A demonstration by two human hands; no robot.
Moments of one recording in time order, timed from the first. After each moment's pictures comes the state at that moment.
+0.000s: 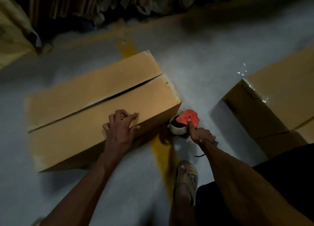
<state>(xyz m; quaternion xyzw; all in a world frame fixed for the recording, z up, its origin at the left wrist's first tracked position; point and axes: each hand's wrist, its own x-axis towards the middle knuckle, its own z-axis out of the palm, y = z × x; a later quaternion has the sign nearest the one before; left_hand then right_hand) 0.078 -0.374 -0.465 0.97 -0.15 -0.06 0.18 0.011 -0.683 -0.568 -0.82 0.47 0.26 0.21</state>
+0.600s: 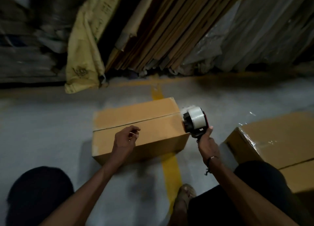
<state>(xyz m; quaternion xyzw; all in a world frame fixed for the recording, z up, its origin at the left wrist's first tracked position) 0.001 -0.305 -0.295 0.89 -0.04 0.03 0.45 -0.026 -0.624 -0.325 -0.79 0.43 0.03 0.45</state>
